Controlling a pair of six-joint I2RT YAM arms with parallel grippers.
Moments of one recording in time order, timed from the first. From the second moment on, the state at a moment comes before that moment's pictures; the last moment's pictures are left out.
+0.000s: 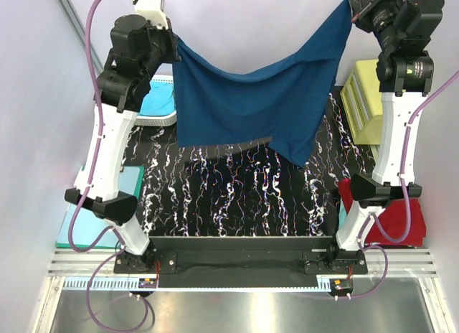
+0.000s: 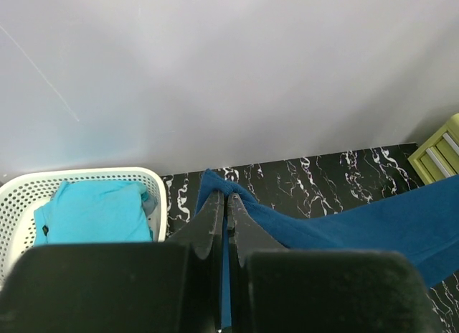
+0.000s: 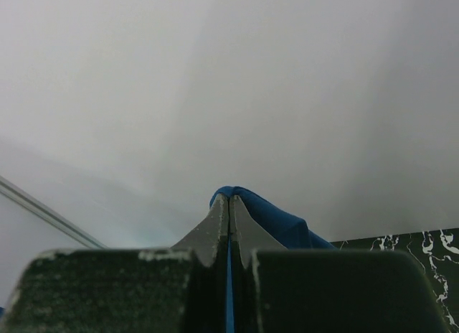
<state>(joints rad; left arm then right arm) -0.35 1.70 2.34 -0.72 -0.13 -0.11 -0.01 1.86 2.65 -0.61 -0.13 0.53</state>
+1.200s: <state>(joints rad) -0.16 2.22 2.42 -0.65 0.11 -0.32 0.03 2.41 2.65 -0.60 0.03 0.55</state>
